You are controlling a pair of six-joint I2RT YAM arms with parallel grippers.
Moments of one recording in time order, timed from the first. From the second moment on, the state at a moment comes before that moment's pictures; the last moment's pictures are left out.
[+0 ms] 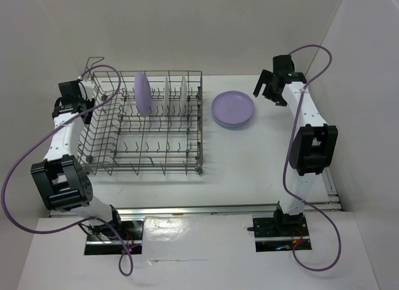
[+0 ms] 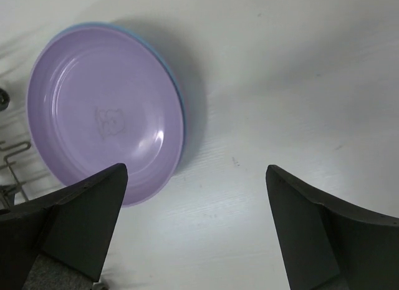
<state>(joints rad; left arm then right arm) 0.30 1.54 1.30 -0.49 -0.21 0.46 0.03 1.92 1.80 -0.78 0.09 0.41</state>
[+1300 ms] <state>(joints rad) 0.31 1.54 1.30 -0.48 -0.21 0.46 0.18 1.90 1.42 -0.56 -0.02 0.41</state>
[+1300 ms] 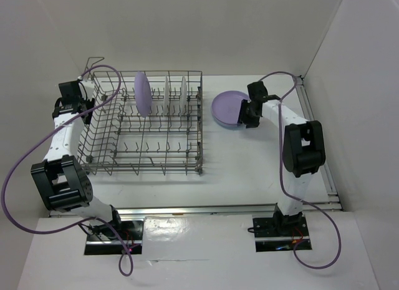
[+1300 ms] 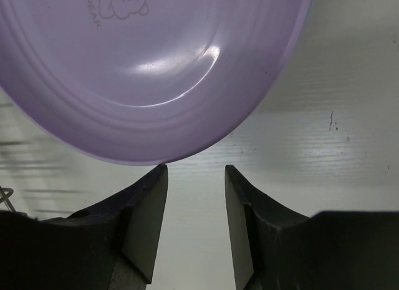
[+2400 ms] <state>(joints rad) 0.31 1.54 1.29 -0.47 -0.22 0.46 0.52 1.99 2.22 -0.61 0.05 0.35</state>
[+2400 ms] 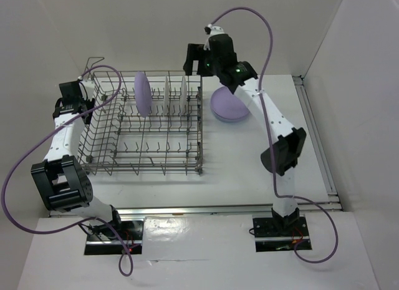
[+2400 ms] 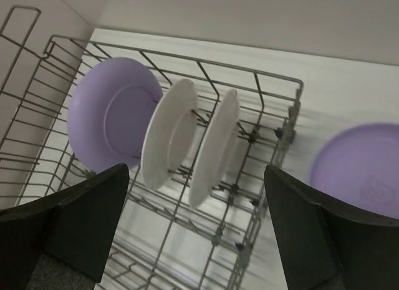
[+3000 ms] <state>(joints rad) 0.31 1.53 1.28 -0.46 -0.21 0.46 0.60 2.33 2.31 -0.61 0.03 0.41</state>
